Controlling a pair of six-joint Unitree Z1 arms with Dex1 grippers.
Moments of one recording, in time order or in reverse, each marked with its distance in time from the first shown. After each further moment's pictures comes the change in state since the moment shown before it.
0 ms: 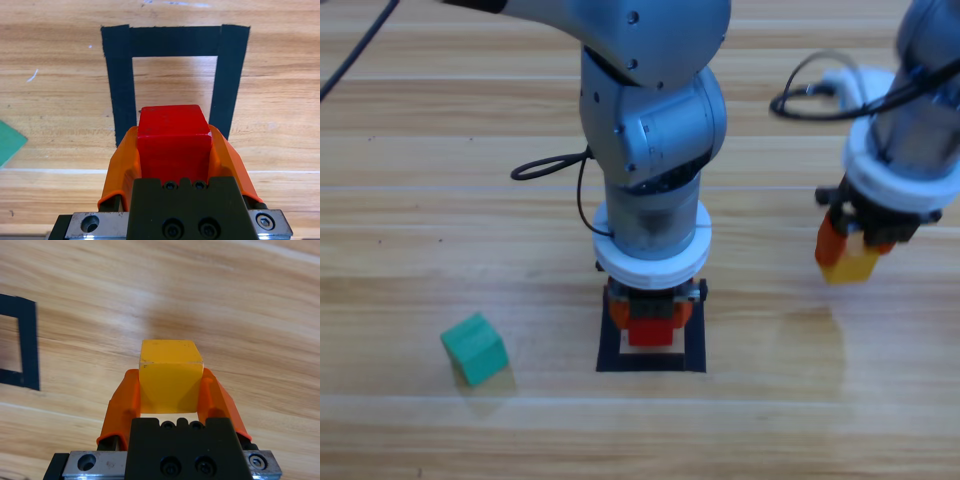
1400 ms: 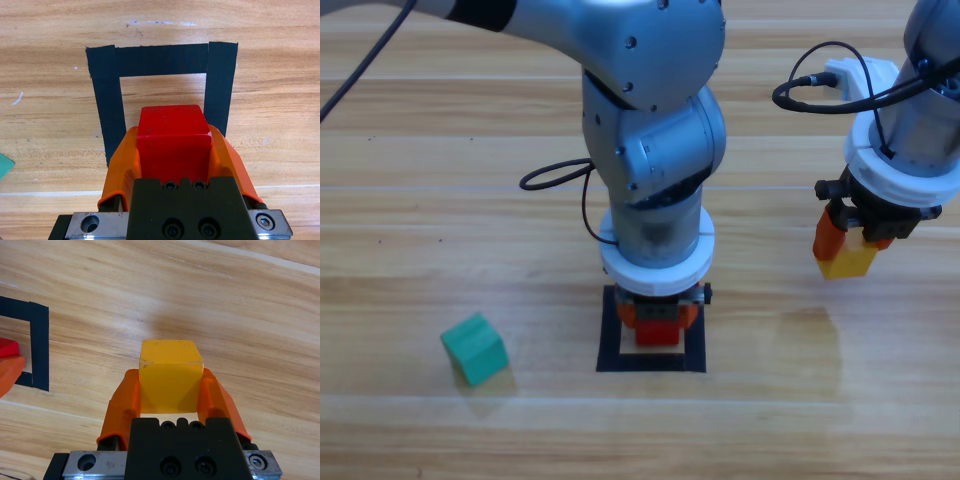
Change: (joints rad) arm 0 -0.001 0.000 0.058 -0.102 0.018 0.028; arm 1 0.000 -0.028 0.012 -0.024 0.000 0.000
